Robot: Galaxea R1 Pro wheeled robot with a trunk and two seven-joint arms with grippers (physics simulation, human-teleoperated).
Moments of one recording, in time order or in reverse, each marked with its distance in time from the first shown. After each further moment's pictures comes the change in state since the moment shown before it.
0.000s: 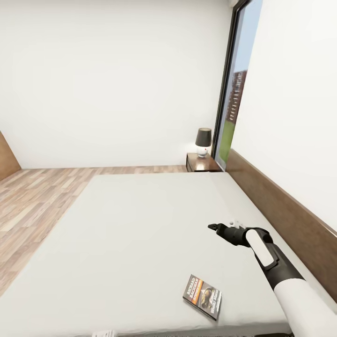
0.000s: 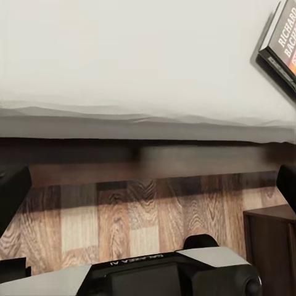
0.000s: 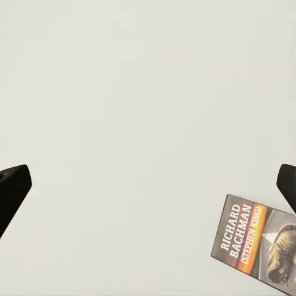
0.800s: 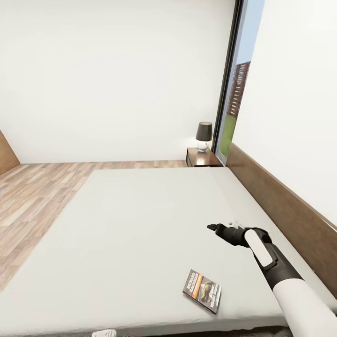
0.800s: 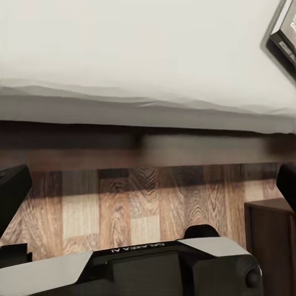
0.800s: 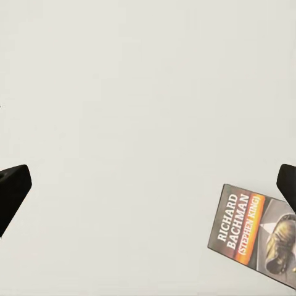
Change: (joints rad) left arm 0.000 0.001 0.001 0.000 0.001 0.000 0.000; right arm 0.000 0.006 0.003 0.001 0.001 -0.001 0.000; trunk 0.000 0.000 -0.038
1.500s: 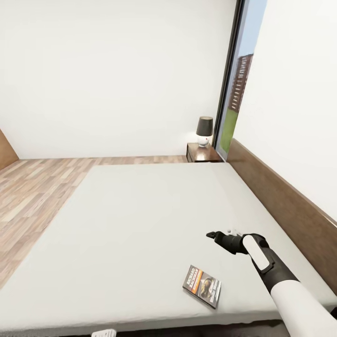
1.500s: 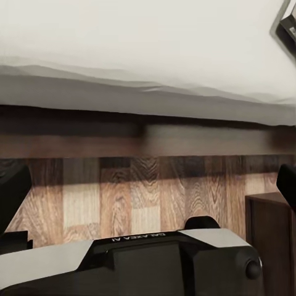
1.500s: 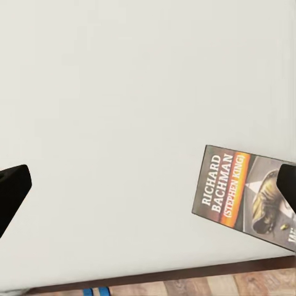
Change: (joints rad) left arm 0.000 0.000 0.002 0.000 0.002 0.001 0.000; right arm 0.000 0.012 0.002 0.100 0.001 0.000 0.000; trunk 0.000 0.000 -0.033
